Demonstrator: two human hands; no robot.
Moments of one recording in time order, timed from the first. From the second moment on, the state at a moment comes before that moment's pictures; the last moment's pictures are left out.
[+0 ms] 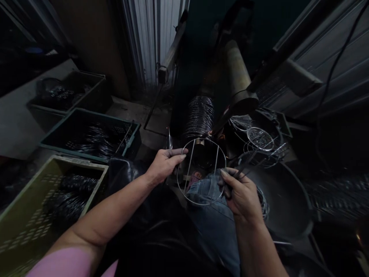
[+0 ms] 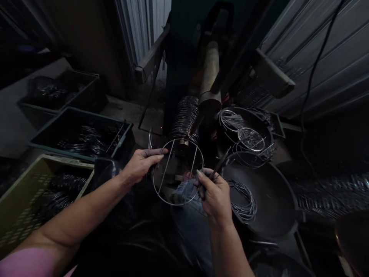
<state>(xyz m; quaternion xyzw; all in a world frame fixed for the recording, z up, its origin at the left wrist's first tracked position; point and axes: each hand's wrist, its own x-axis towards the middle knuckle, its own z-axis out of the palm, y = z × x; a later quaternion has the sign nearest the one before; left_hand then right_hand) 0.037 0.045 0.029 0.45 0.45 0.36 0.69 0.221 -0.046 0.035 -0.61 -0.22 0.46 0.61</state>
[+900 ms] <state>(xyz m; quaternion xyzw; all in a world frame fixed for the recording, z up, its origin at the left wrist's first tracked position) 0.074 0.049 0.045 0.49 0.39 0.39 0.68 0.248 -0.043 0.051 -0.59 -0.18 0.47 0.64</state>
